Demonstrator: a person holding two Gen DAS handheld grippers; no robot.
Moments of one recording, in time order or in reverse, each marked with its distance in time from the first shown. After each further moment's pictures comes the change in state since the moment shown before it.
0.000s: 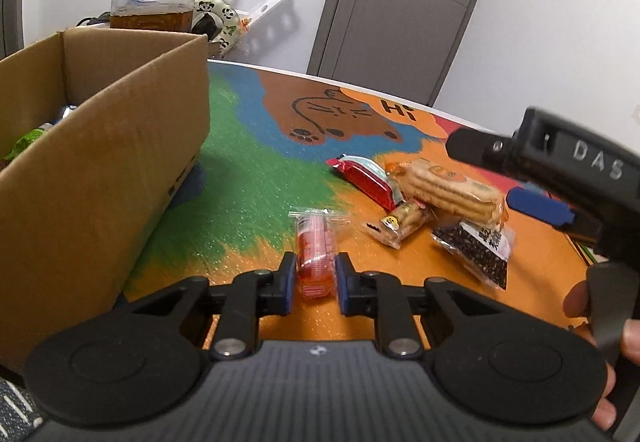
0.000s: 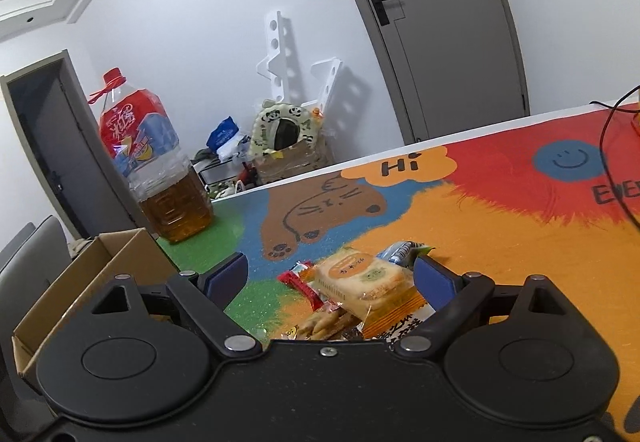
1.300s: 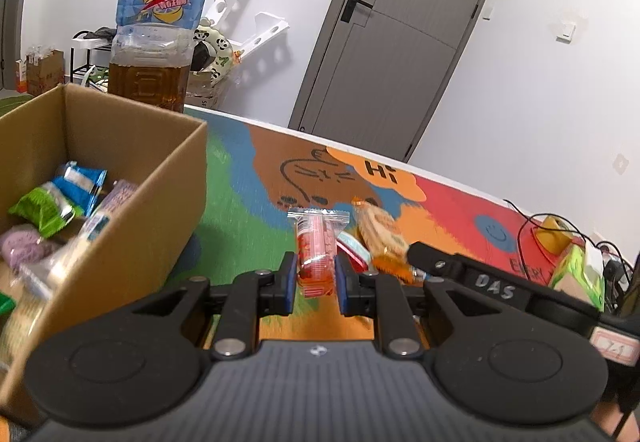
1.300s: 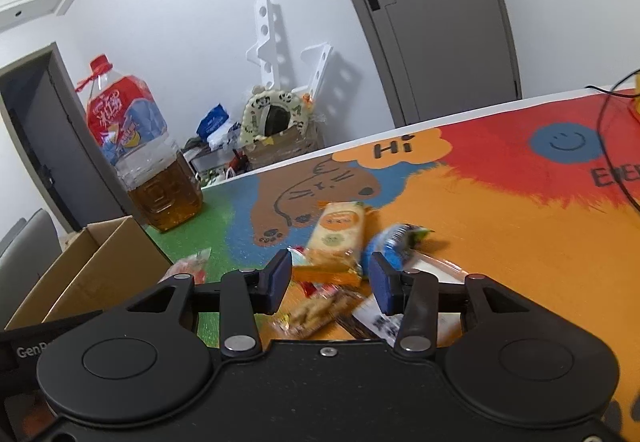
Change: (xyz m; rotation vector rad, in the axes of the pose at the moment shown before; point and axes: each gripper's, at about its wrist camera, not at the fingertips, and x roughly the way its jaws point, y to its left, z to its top) left arm -0.020 0.005 0.042 -0.053 -0.096 -0.068; right arm 0.019 0.008 0.003 0.003 0.062 -0.024
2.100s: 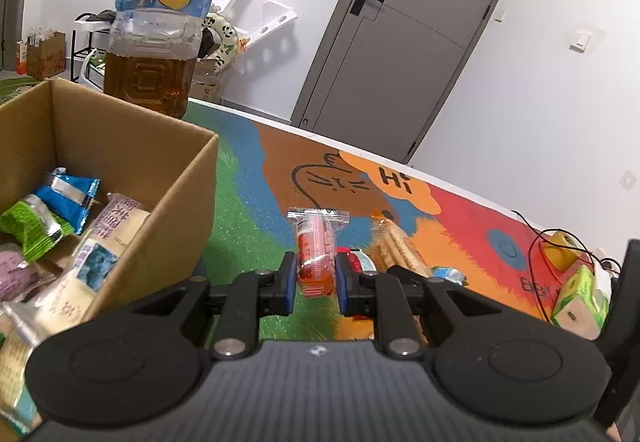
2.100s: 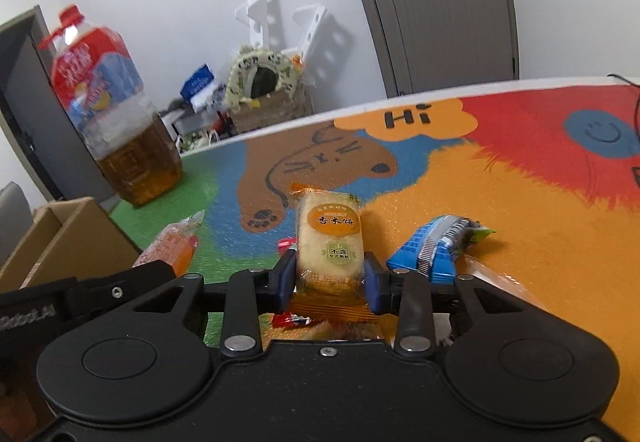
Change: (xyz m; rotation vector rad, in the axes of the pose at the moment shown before) left arm 0.018 0.017 0.016 -0.044 0.030 -0.009; right arm 0.030 0.017 0.001 -0.025 0.082 -0.051
